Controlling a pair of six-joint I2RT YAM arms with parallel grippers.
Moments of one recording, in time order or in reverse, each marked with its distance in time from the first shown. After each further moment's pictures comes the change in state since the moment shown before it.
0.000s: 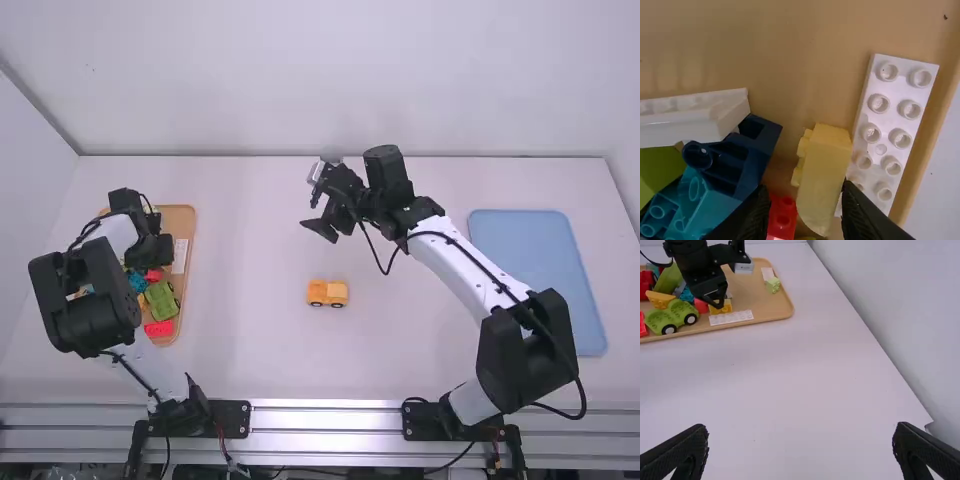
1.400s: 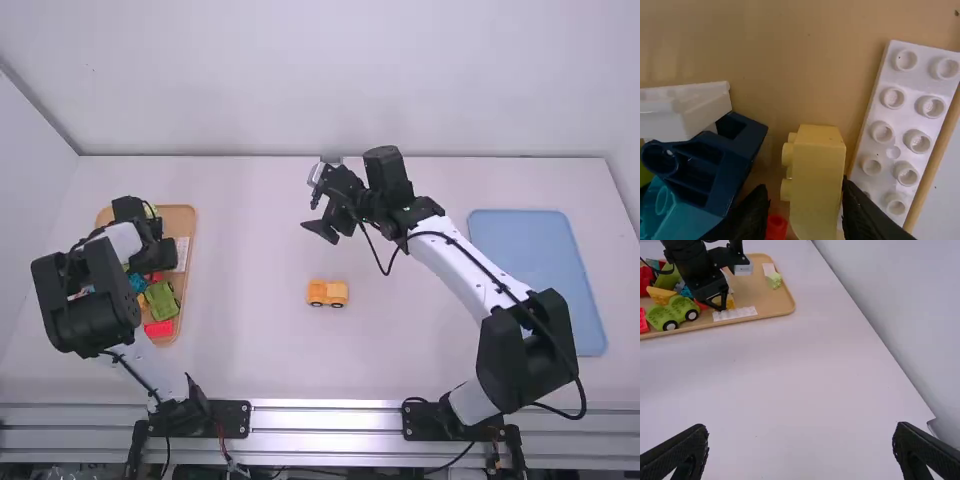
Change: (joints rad) left arm 0.001 0.000 -0.084 0.124 0.023 -0.058; right arm 0.000 0.000 0.000 -0.015 0.003 -0.010
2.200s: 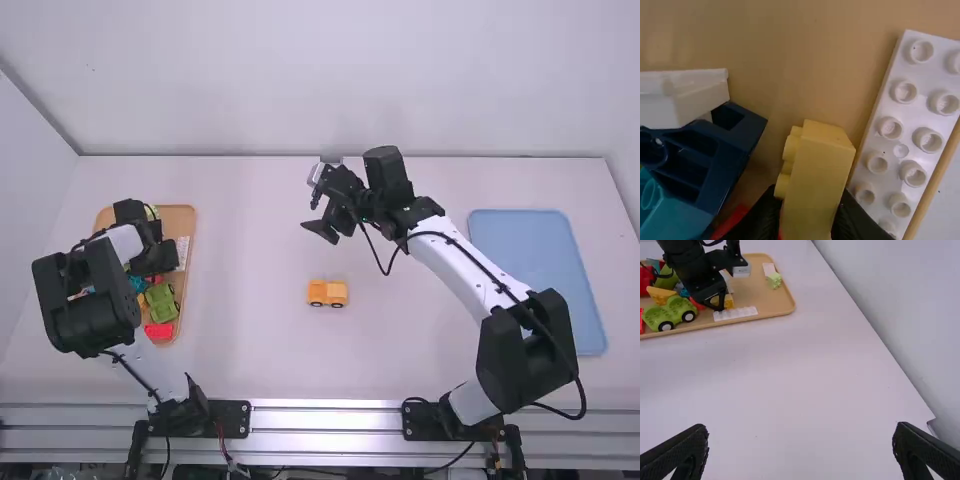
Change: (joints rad) left arm 0.000 0.000 -0.021 0.021 0.002 -0.041; right arm 0.000 0.000 0.000 0.000 0.000 0.002
